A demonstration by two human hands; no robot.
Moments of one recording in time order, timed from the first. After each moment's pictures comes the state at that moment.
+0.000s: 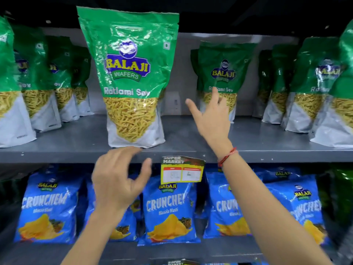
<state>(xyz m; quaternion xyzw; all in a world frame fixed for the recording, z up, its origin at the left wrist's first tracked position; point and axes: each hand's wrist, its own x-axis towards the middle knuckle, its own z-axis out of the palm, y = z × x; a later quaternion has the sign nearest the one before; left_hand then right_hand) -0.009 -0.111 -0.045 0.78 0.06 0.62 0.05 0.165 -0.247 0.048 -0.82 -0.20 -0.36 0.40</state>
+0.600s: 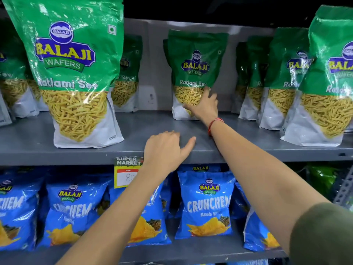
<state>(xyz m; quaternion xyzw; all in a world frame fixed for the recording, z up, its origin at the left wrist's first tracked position) 0.138 -0.227 -0.009 0.93 0.08 0.35 -0.03 0.314 -0.291 0.055 -0.88 -0.18 -0.22 0.38</state>
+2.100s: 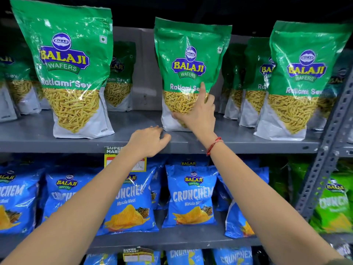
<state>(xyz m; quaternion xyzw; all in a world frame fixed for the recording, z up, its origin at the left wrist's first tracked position) 0.132 -0.227 0.005 0.97 0.09 0.23 0.00 0.218 -0.354 0.044 -0.84 -0.22 -0.30 0.39</state>
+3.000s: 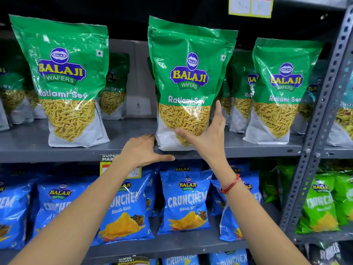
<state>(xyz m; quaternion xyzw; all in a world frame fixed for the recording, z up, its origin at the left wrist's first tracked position) 0.115 -0.232 0.009 0.98 0.07 0.19 0.02 0.162 -0.414 0.019 -0.73 -0.26 -0.26 0.57</state>
